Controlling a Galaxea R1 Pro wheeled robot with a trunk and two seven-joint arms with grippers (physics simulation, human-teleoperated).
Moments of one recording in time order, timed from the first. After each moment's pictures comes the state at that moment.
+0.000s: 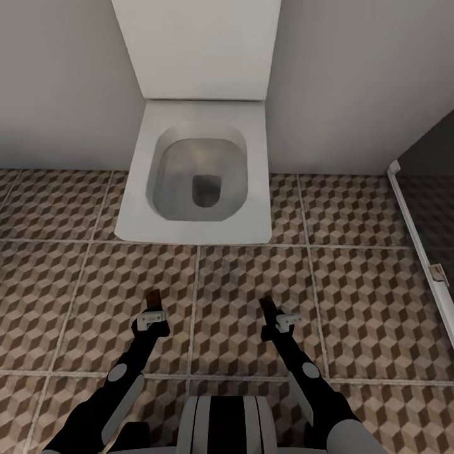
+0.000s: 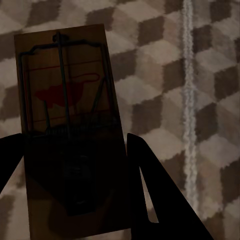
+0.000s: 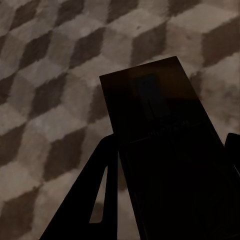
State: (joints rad) left arm -0.41 0.13 -0.31 -1.05 0.39 -0.17 0.13; right arm -0.54 0.09 0.04 -0.64 -0.02 -0.37 0.19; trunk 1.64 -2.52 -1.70
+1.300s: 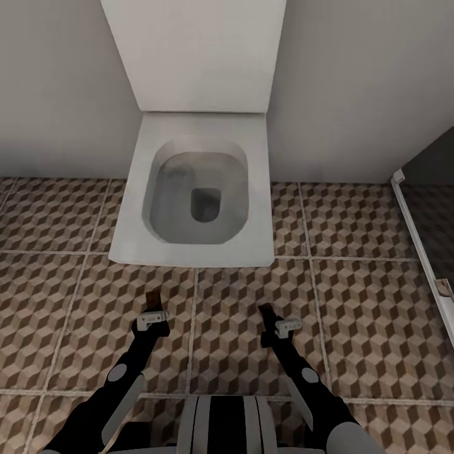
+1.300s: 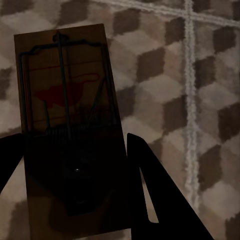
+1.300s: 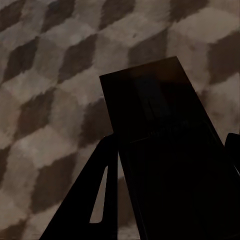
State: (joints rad) left arm -0.41 0.13 -0.31 -1.04 0.39 -0.17 0.13; right arm -0.54 0.09 0.04 -0.58 -0.02 -0.37 0.18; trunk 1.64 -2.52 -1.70
